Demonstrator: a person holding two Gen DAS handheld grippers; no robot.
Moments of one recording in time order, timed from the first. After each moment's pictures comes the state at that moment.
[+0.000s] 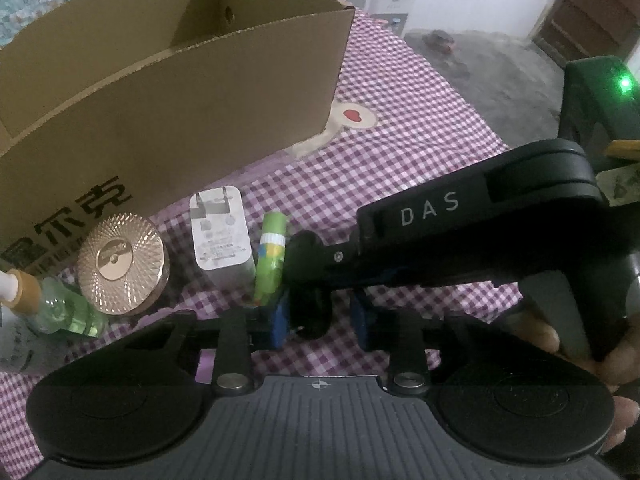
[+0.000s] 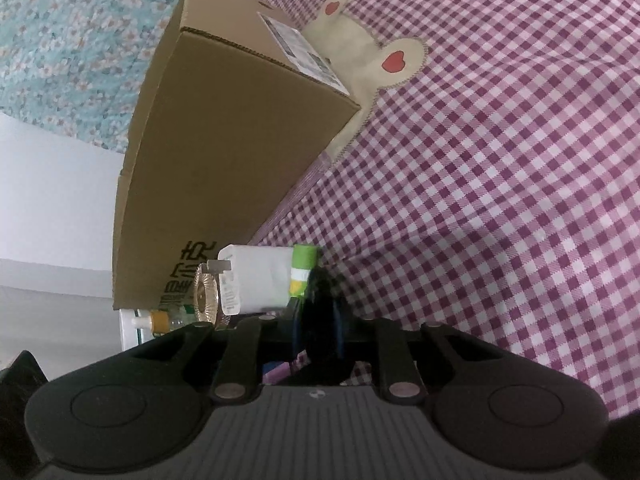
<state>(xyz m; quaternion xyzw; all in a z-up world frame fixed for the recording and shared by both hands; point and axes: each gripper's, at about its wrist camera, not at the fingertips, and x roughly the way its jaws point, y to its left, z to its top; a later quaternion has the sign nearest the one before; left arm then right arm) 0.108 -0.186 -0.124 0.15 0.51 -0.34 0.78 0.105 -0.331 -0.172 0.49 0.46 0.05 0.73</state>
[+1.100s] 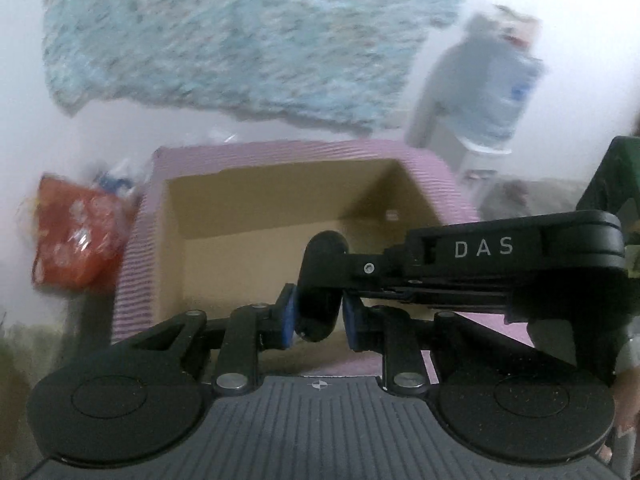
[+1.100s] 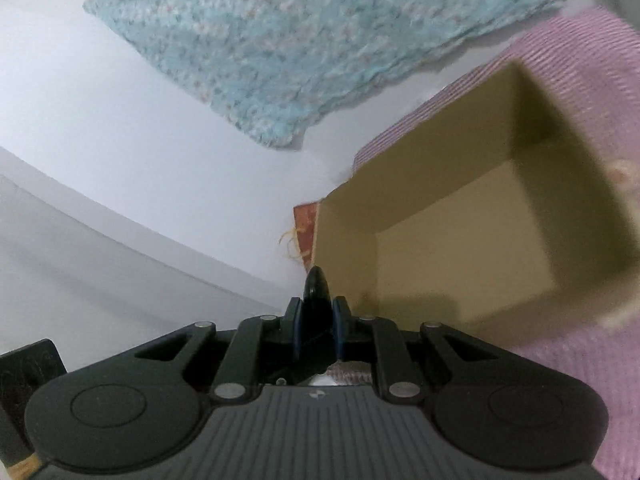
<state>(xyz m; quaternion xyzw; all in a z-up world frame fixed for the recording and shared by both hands) 0.183 -0.084 0.027 0.03 0.42 -0.21 0.88 0.203 -0.264 -0.011 0.40 0.38 0.19 0.81</state>
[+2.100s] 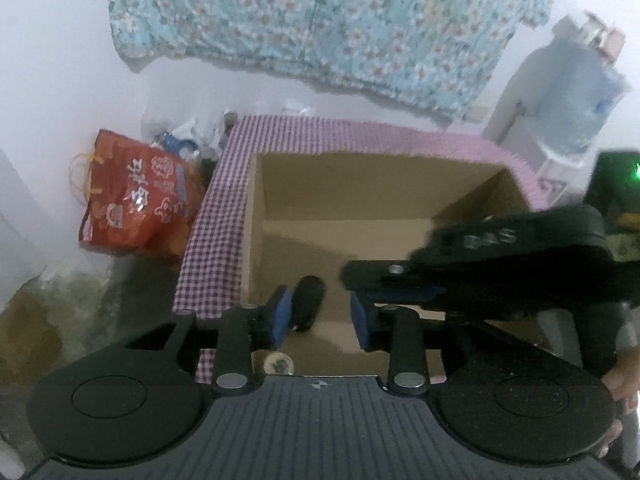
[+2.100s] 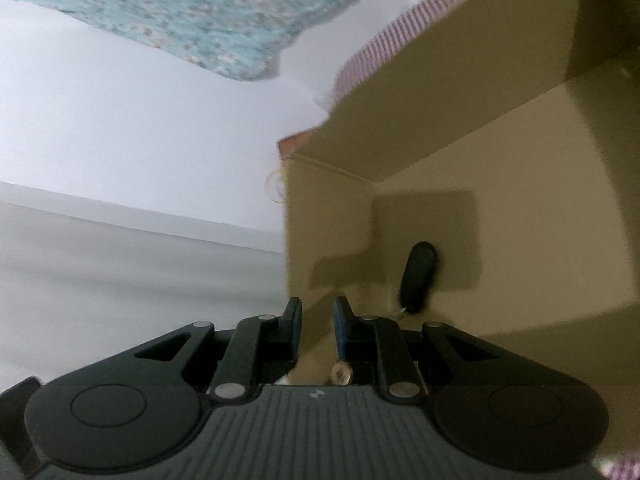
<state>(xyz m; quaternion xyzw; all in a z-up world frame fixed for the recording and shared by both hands) 0.210 -0.047 0.027 0.01 0.45 -0.13 0.88 0.284 -0.245 -0.052 0.43 0.49 0.22 0.73</state>
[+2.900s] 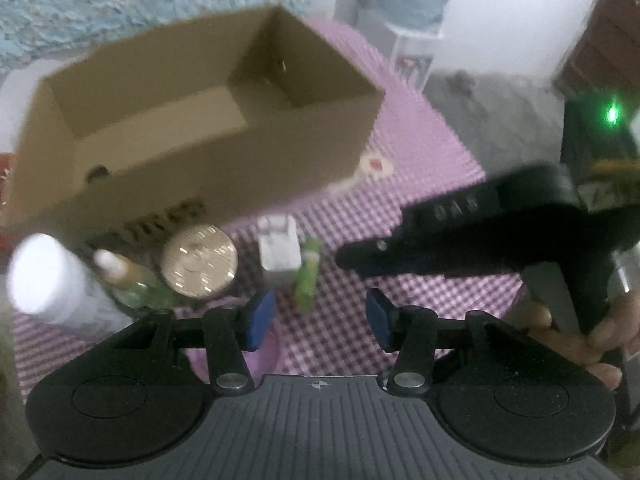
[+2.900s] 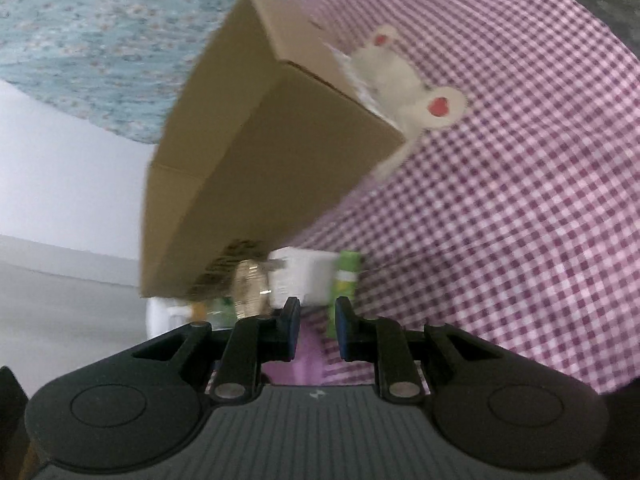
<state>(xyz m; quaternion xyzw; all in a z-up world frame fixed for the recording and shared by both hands) 0.101 -0.147 -0.066 0.11 0.49 -0.31 0.80 0.089 -0.333 -0.108 0.45 0.47 0.04 0.76</state>
